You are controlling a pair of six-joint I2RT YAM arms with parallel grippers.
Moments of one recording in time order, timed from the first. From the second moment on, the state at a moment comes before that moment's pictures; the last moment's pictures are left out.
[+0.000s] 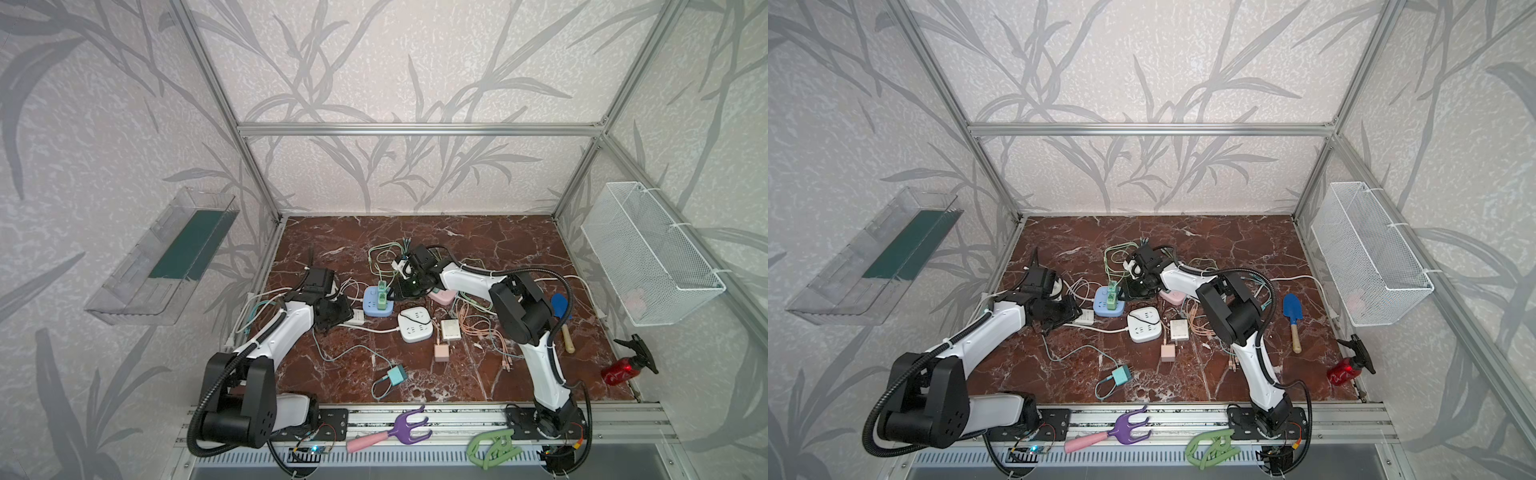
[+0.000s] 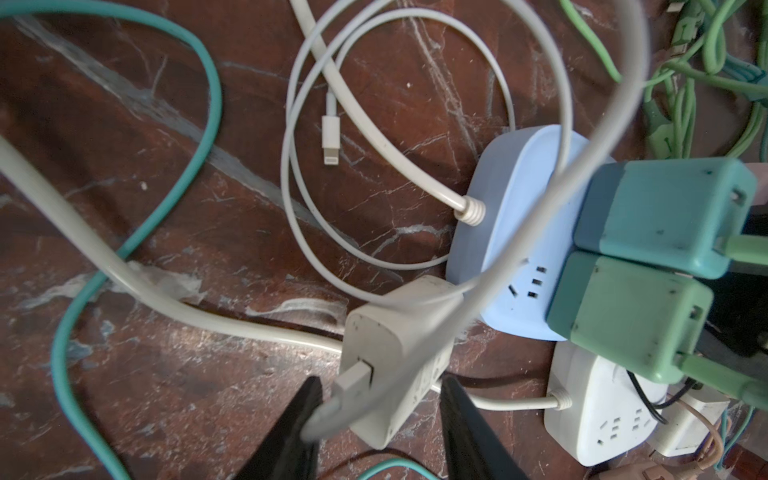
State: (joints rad) left arm -0.11 1.31 0.74 -0.60 0.20 -0.49; right arm 0.69 2.21 1.57 -0.37 -0.49 0.48
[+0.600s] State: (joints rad) left arm -0.16 1.27 0.91 -0.76 0.03 -0.47; right arm 0.69 2.18 1.55 -0.40 -0.46 0.48
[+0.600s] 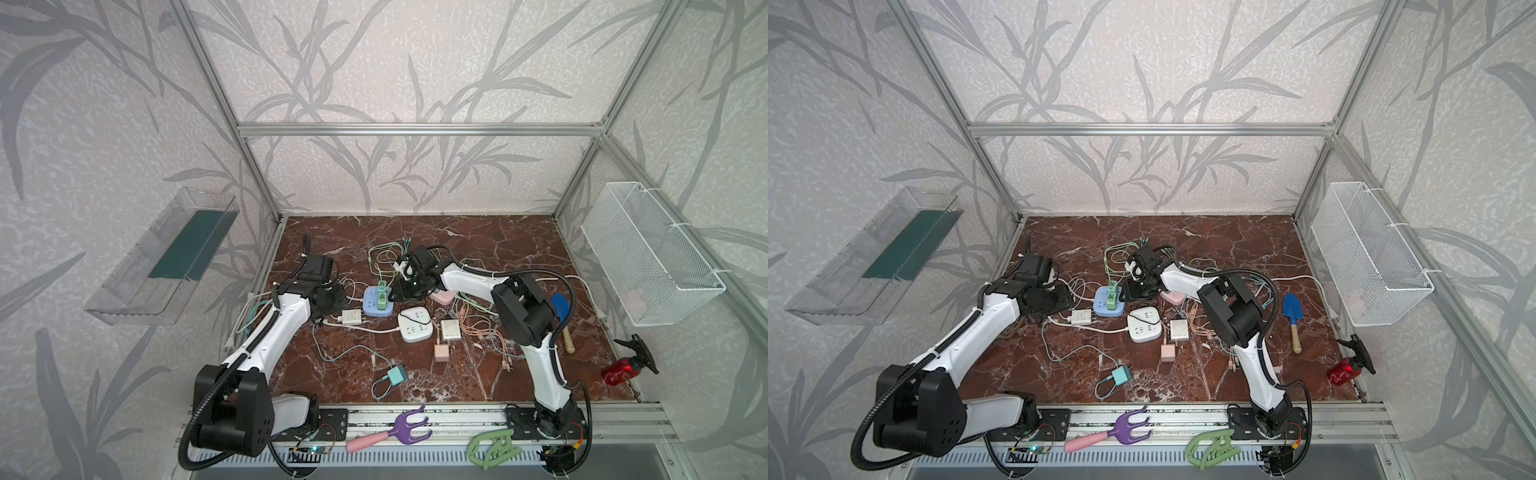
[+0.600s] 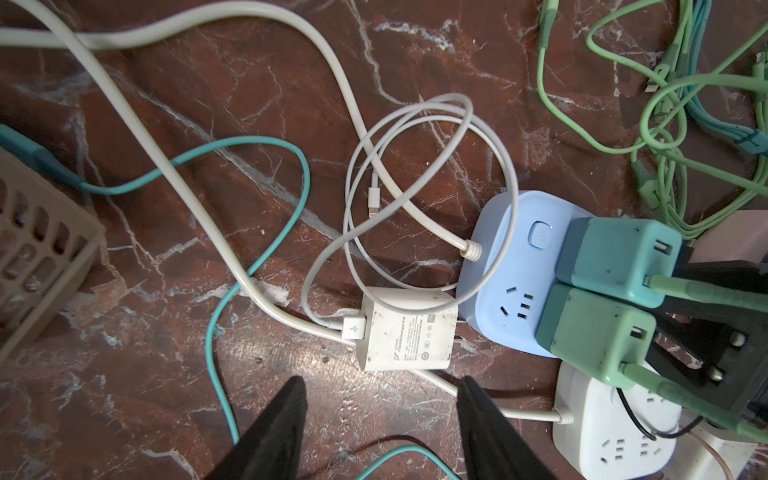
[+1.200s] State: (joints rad) left arm -0.51 1.19 0.88 -0.65 -0.12 -0.46; right arm 0.69 2.11 1.50 -0.40 -0.42 0.50
